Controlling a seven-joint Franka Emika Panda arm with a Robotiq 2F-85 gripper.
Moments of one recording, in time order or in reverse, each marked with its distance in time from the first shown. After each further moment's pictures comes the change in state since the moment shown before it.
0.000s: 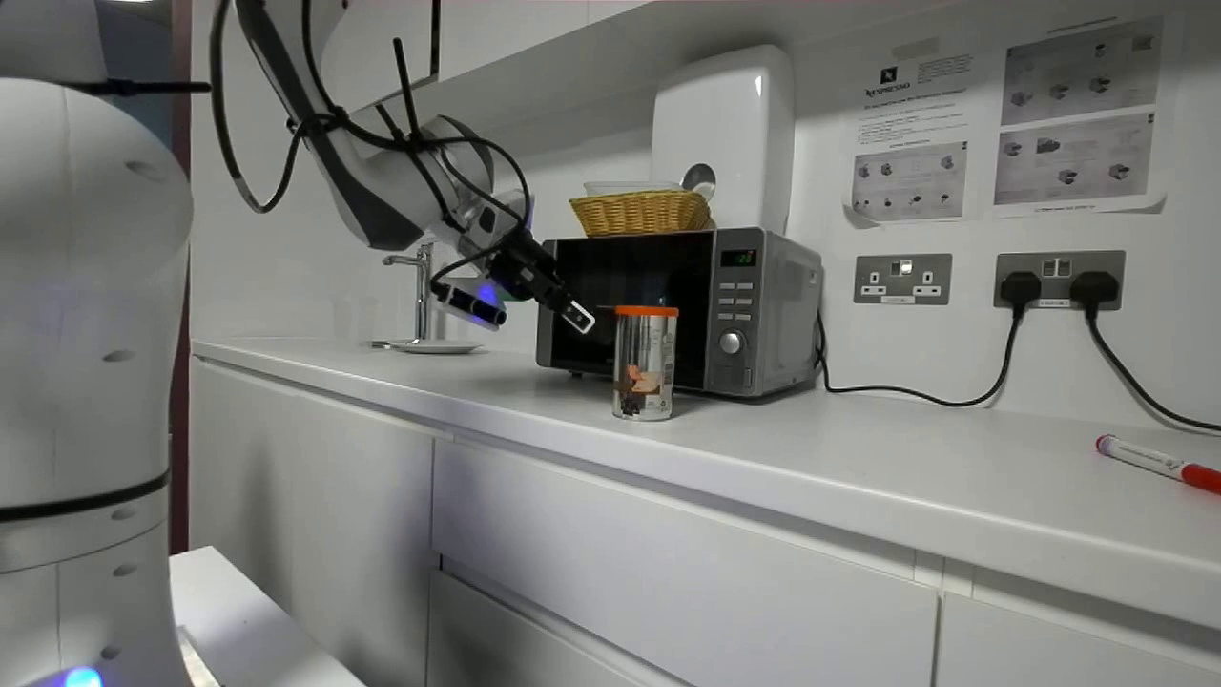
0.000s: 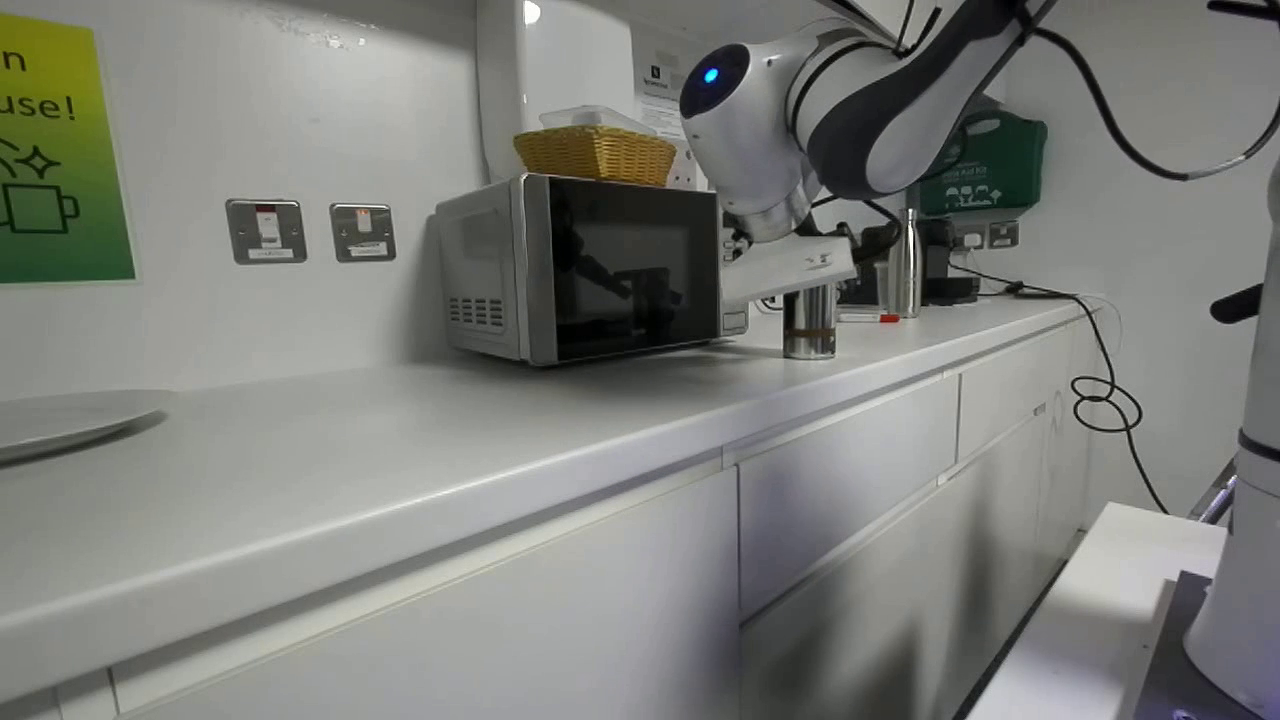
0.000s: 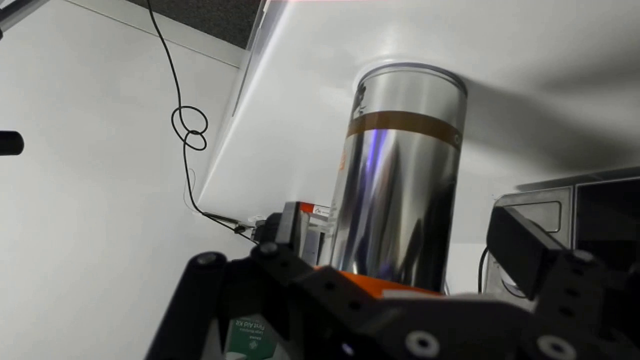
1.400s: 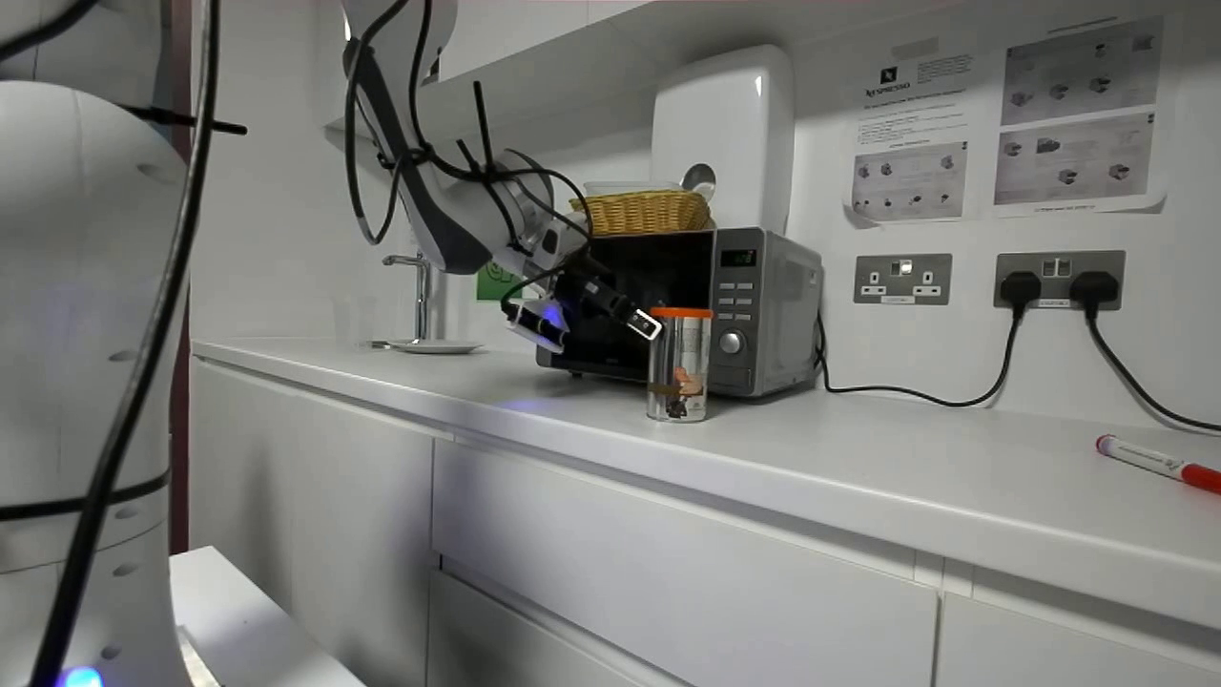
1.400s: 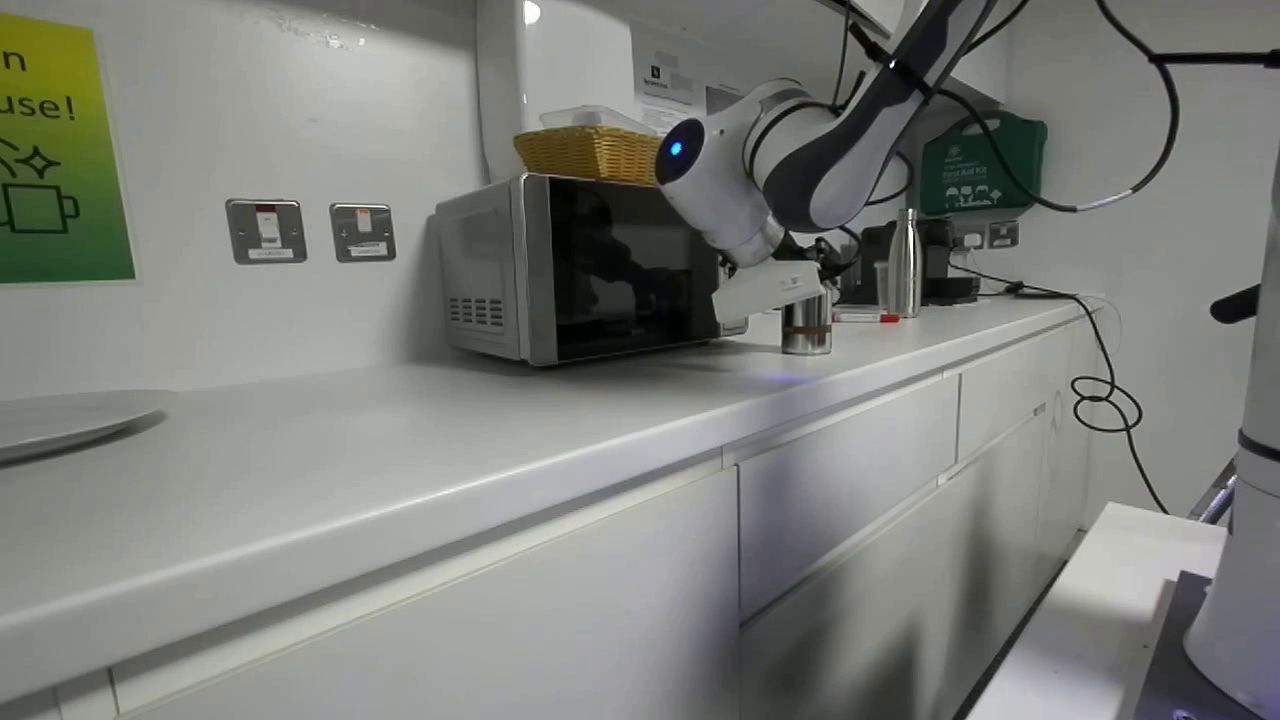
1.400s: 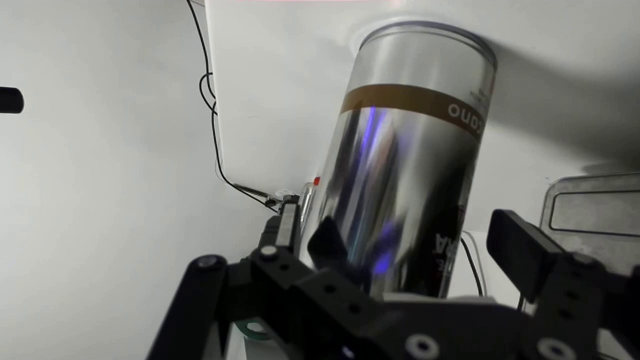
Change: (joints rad) arm 0.030 0.243 -0.143 0.190 -0.155 -0.109 0.042
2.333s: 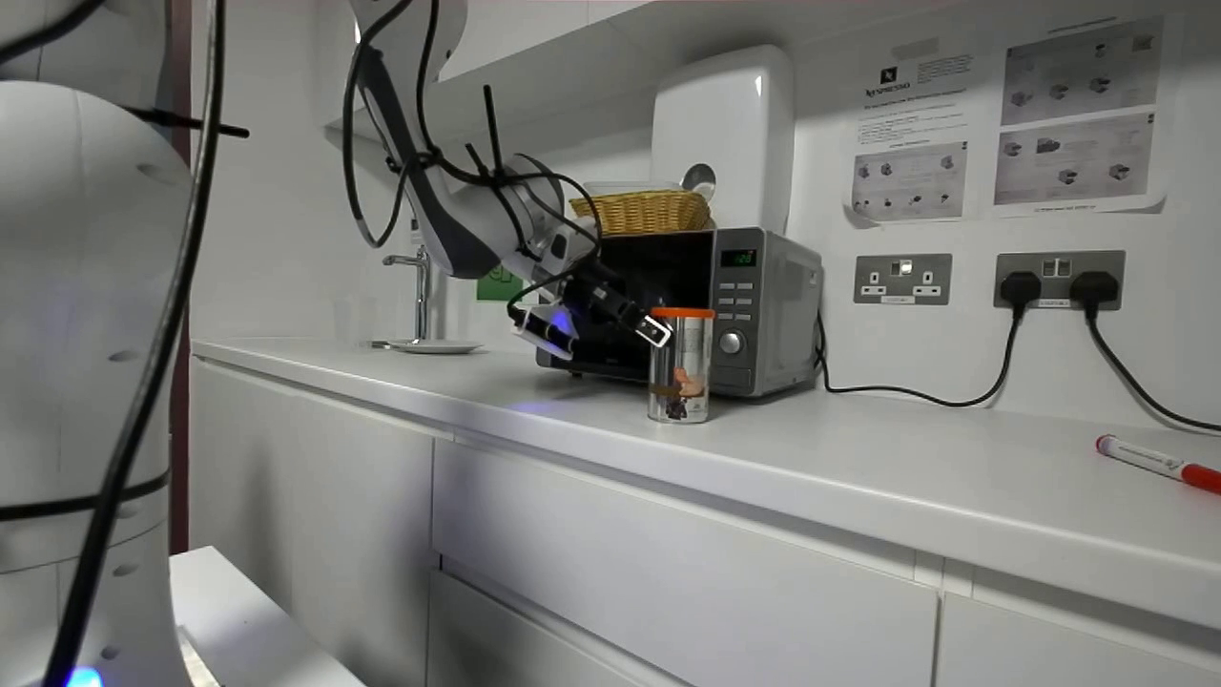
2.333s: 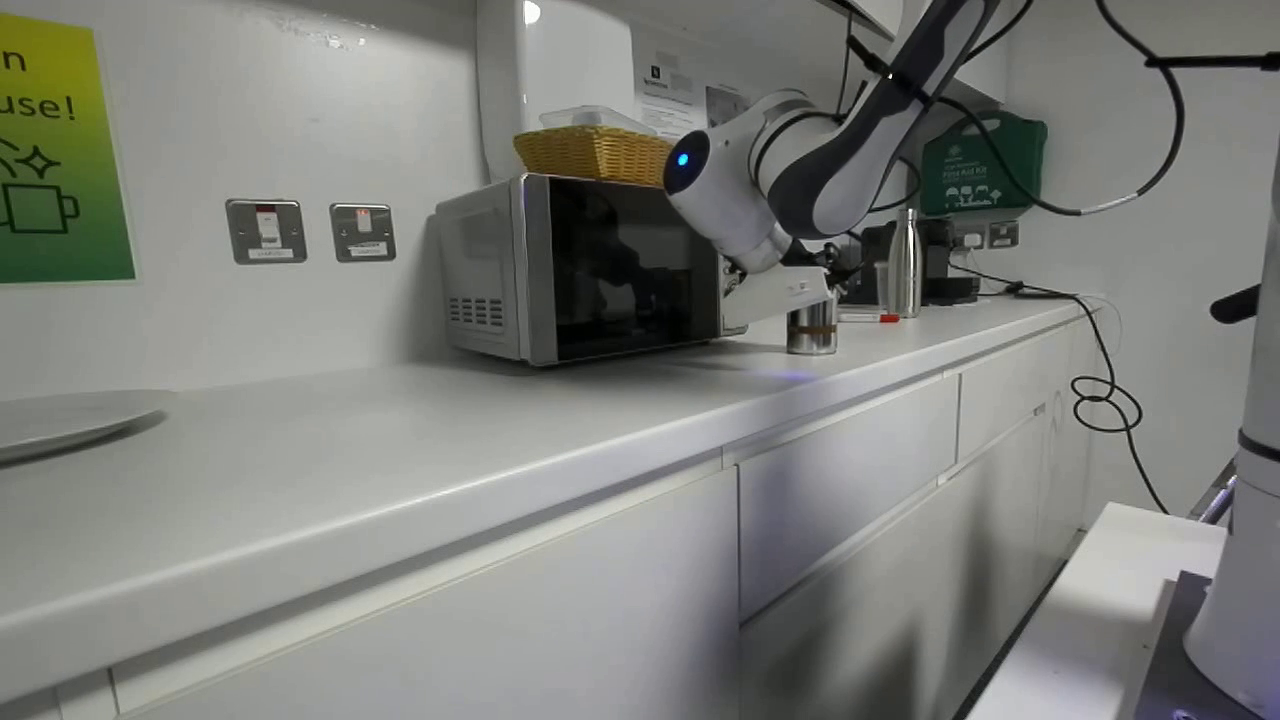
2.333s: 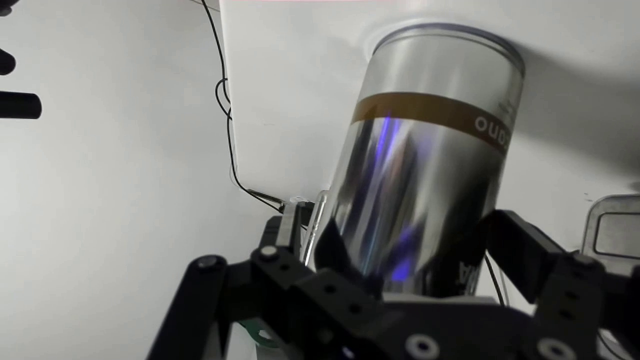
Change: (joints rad) arm 0.000 0.019 -0.037 0.000 0.000 -0.004 0.000
